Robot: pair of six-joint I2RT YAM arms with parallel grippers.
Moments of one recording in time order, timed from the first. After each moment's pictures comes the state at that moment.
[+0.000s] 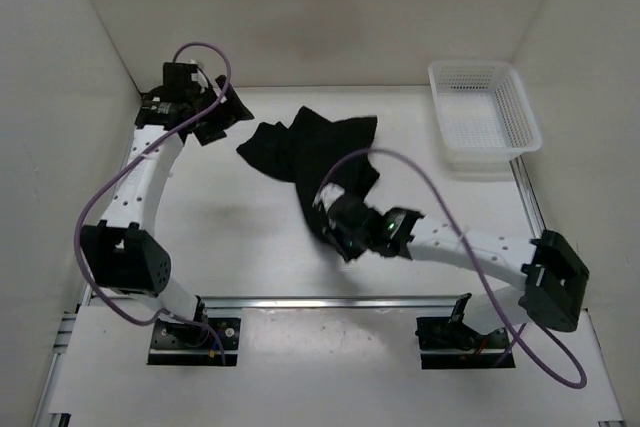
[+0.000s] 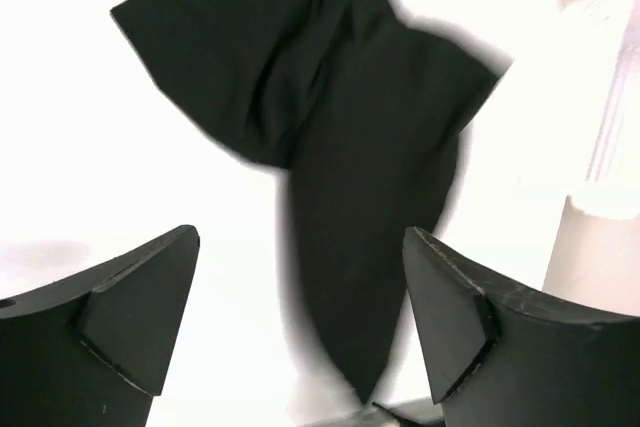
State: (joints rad) left arm -0.13 1.60 1.59 -0.77 0.20 -0.61; right arm 1.00 1.34 1.03 -0.53 0.12 0.24
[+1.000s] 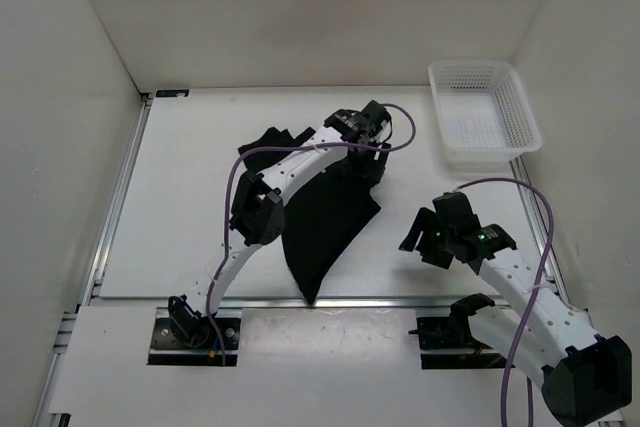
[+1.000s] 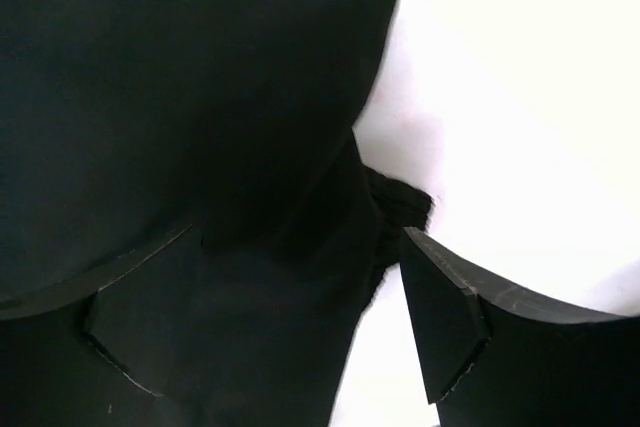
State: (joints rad) left arm -0.80 2.49 2.49 -1.15 -0.06 -0.38; right arm 0.42 0.84 0.57 -0.76 -0.05 0.78
